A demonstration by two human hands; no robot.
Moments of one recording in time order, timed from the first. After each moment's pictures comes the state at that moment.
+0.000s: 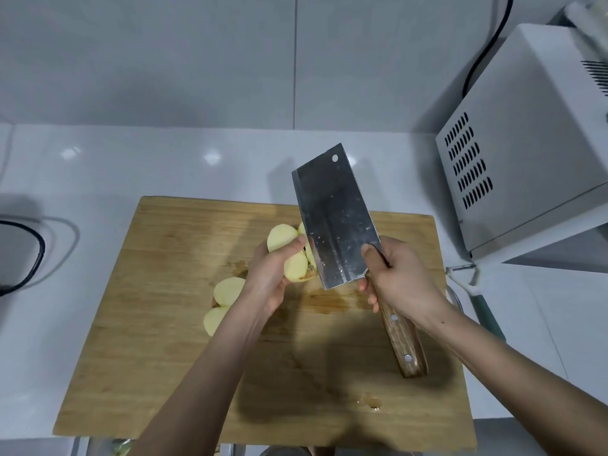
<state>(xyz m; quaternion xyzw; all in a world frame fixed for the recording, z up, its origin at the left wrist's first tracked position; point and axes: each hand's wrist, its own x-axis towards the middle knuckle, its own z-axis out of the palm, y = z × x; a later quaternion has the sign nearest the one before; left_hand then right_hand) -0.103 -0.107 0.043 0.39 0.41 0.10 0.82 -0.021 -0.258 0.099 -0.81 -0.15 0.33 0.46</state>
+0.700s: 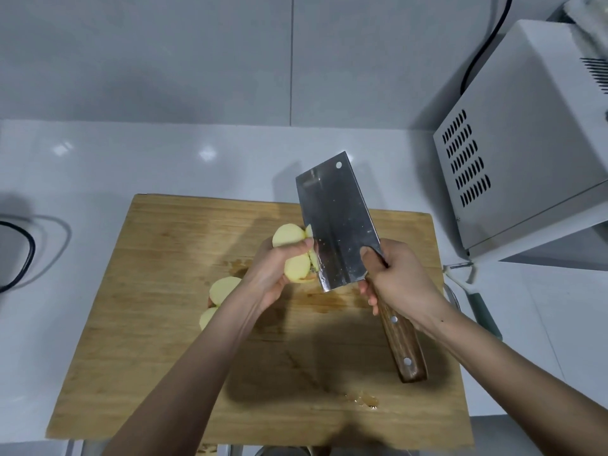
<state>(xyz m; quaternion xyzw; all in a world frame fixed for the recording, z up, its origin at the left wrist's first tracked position) -0.095 -0.103 0.041 0.42 0.39 0.02 0.82 -0.021 -0.258 0.100 -0.81 -0.14 0.35 0.45</state>
